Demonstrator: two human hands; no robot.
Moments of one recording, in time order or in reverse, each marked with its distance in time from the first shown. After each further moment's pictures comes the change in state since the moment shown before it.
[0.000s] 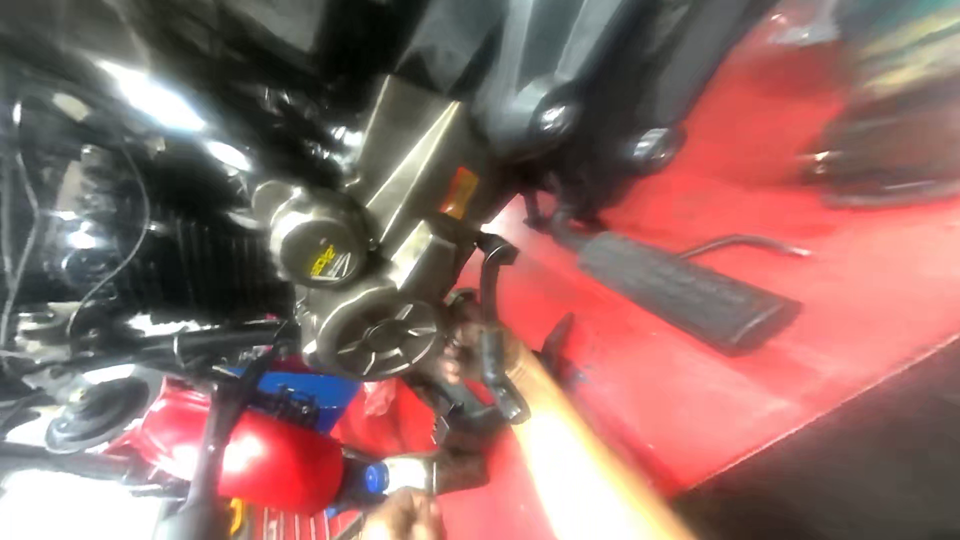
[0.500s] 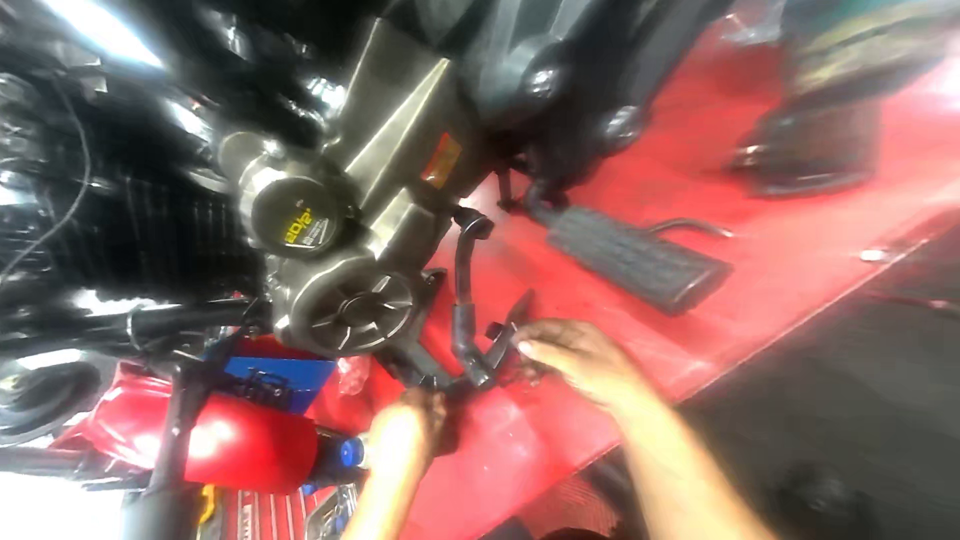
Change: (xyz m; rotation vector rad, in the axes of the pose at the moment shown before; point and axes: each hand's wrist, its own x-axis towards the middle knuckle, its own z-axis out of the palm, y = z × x) left_hand 0.099 0.017 0.048 0.959 -0.038 -0.065; right_hand -0.128 -0.040 -0.037 -0.866 0.551 -0.046
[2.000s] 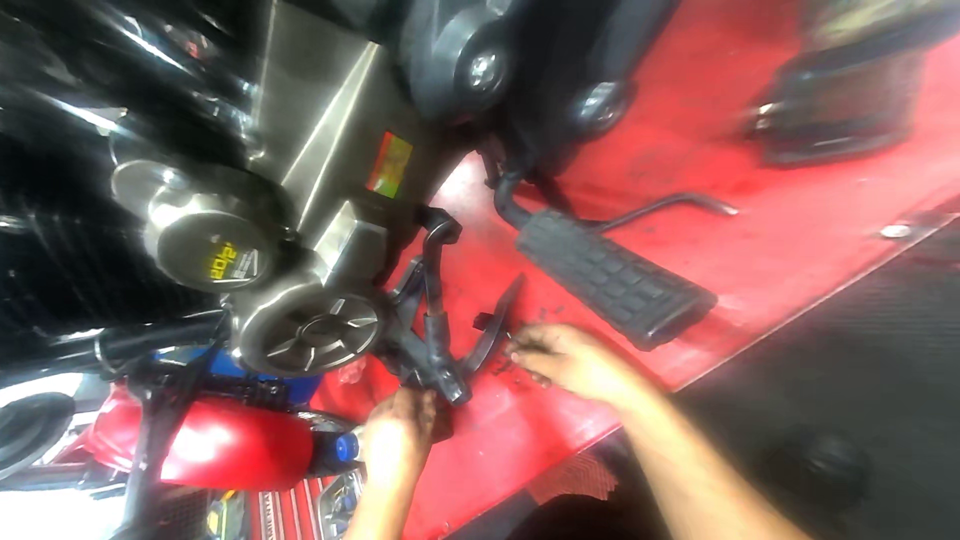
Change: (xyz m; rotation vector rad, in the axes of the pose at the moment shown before) left_hand 0.000 -0.001 0.029 -0.003 0.453 0.150; right_hand 0.012 0.020 -0.031 -0.486 -0.129 0.216
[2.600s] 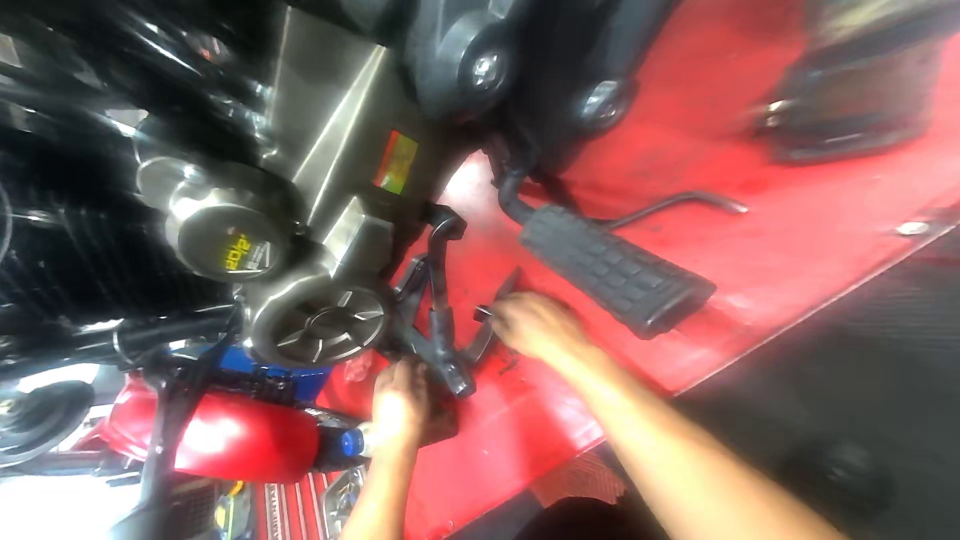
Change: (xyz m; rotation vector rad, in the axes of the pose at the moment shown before) left_hand 0.026 -0.010 0.024 -0.165 -0.103 -0.197; right_hand 0.073 0.013 0.026 -0.802 0.209 -0.199
